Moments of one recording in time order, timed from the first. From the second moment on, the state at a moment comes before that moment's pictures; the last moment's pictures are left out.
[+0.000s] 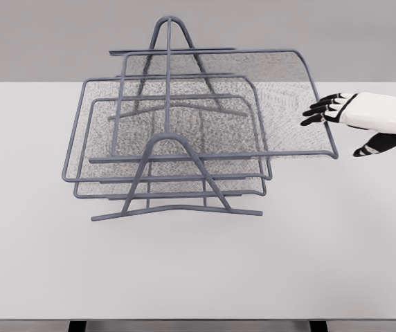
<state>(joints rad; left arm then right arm) -0.03 0.00 0.00 0.02 -0.28 -0.31 0.04 -0.61 -1.01 0.52 -1.53 0.13 -0.60 0.61</state>
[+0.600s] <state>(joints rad) -0.03 0.00 0.00 0.02 -0.28 -0.31 0.04 -0.66 -1.04 0.51 -1.53 0.19 -0.61 0.61</state>
